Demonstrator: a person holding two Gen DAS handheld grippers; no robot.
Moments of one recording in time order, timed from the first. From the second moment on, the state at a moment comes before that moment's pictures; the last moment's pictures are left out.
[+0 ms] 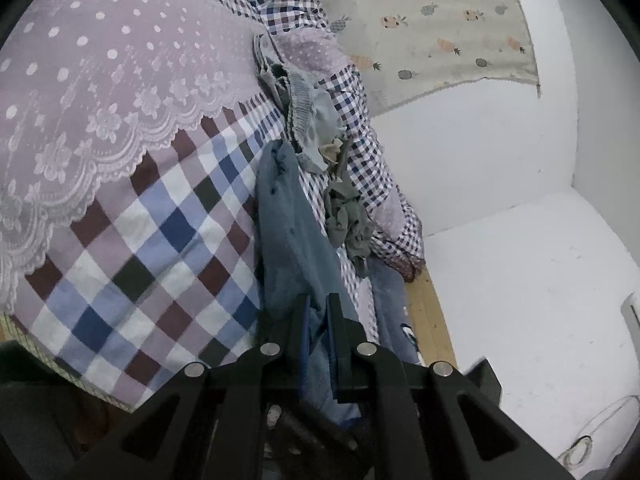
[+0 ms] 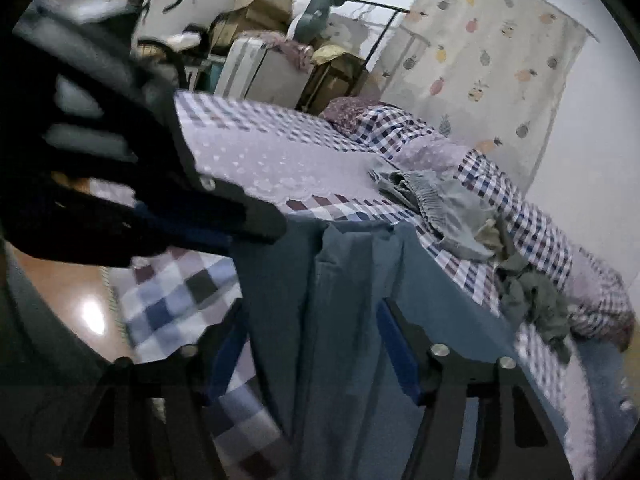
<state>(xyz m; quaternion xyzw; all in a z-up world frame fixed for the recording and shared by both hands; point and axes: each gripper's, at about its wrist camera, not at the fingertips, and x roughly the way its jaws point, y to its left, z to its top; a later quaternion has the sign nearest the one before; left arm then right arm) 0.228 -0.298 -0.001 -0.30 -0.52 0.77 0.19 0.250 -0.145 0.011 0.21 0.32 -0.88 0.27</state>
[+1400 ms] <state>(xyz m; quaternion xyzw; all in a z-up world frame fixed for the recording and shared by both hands) 0.004 -0.359 0.033 -0.32 -0.44 0.80 0.23 0.292 -0.153 0.081 0.25 0.18 -0.86 0.41</state>
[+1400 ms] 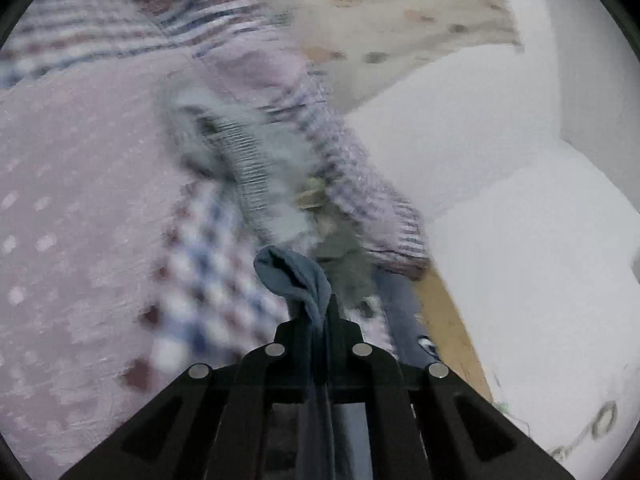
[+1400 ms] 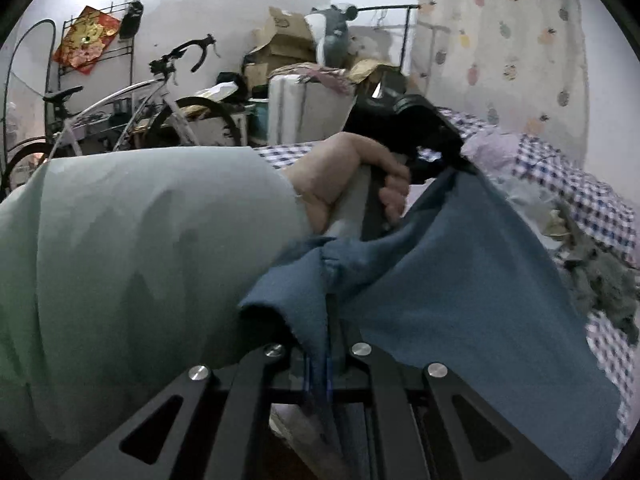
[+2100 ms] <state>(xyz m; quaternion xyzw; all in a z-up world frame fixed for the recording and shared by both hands) 0.002 -0.360 0.013 -0.35 -0.44 0.80 0.20 0.272 -0.146 0.047 0.32 0.12 -0.85 0.41</state>
